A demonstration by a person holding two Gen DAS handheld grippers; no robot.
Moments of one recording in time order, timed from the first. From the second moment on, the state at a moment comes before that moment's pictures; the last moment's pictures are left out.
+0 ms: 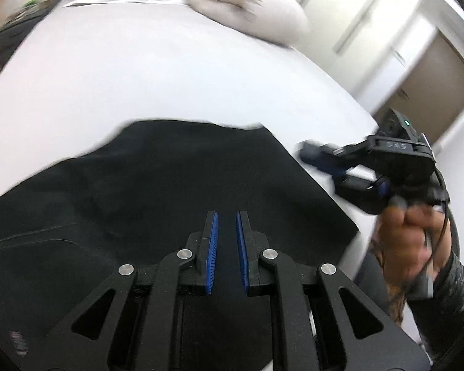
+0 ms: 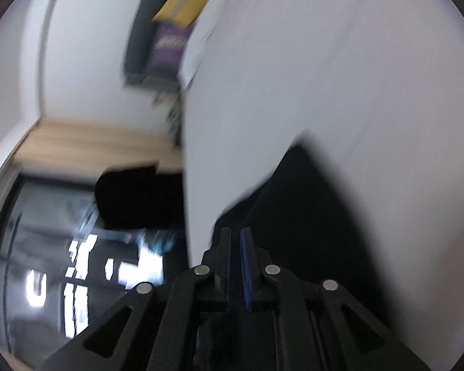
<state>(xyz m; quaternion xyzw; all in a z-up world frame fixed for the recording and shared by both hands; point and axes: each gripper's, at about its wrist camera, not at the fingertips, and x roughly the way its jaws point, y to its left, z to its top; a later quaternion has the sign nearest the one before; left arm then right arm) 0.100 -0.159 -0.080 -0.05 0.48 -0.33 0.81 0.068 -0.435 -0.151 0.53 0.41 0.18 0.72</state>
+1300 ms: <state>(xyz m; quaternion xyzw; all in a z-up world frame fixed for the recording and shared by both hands) 0.031 -0.122 -0.125 0.00 0.48 -0.37 0.80 -0.077 -0.477 -0.186 0.56 0.39 0.08 0.72</state>
